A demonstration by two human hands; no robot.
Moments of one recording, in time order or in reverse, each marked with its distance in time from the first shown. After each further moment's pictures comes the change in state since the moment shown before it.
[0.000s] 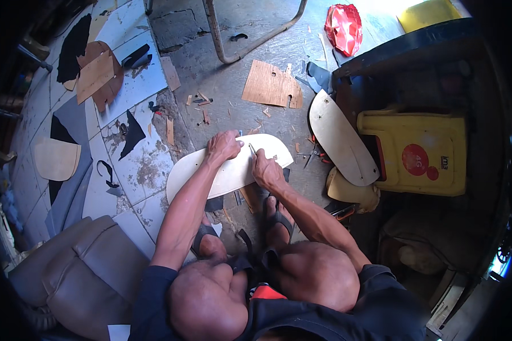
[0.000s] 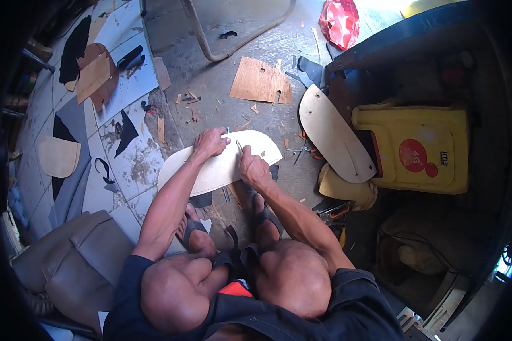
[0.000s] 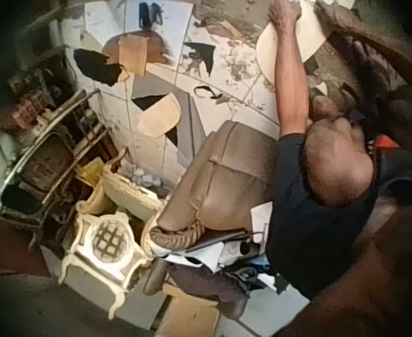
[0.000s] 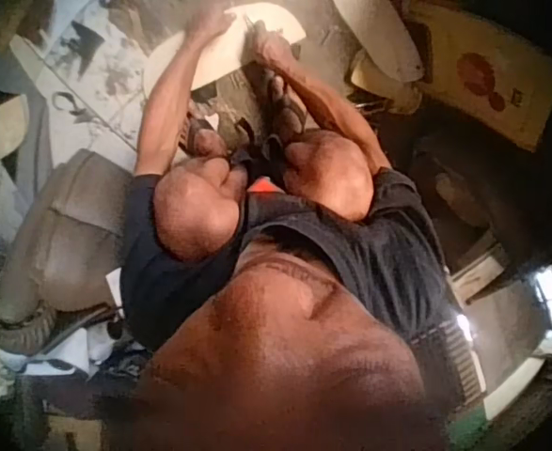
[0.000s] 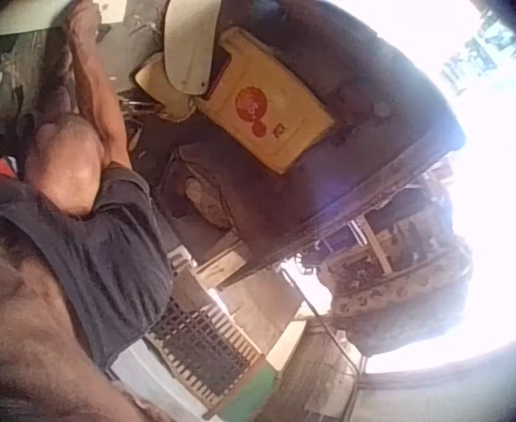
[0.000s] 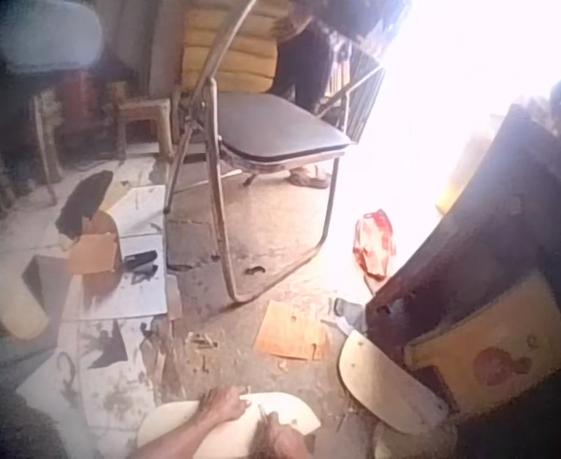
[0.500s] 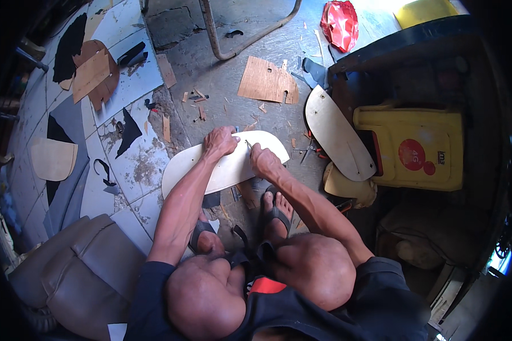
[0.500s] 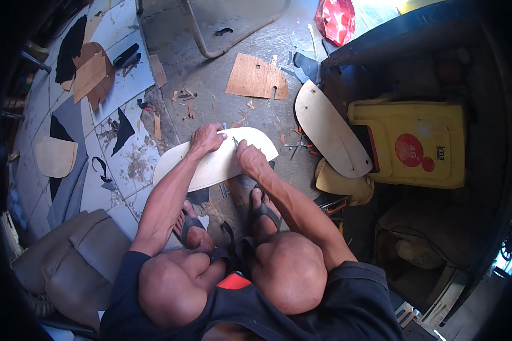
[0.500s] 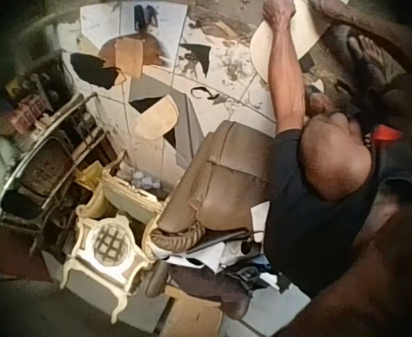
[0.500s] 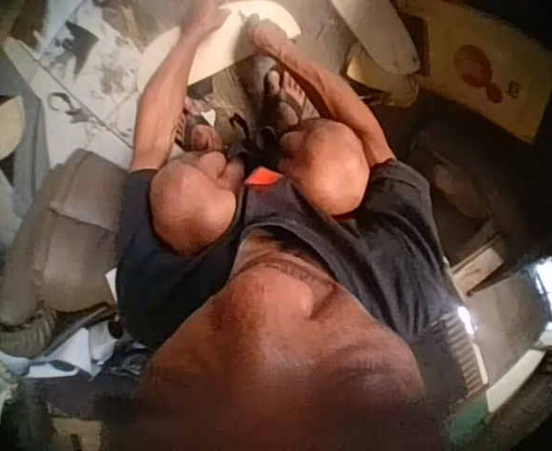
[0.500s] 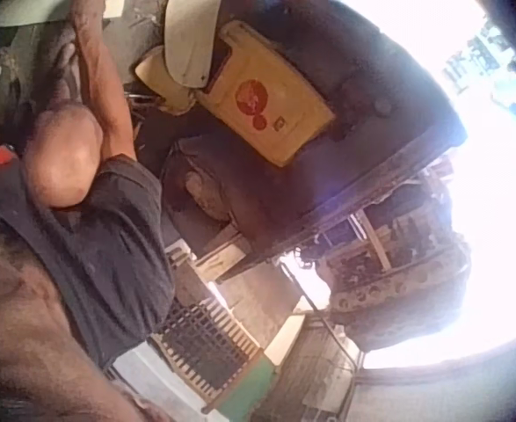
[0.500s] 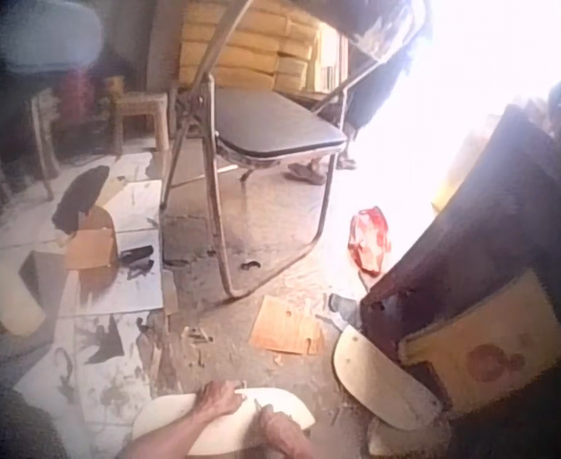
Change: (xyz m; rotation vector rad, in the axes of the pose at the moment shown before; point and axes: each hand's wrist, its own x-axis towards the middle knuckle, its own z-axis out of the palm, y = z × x) left_hand 0.001 0.001 0.002 -0.022 -0.003 -0.031; right_hand 0.016 0.005 -0.012 -0.137 -0.104 -0.042
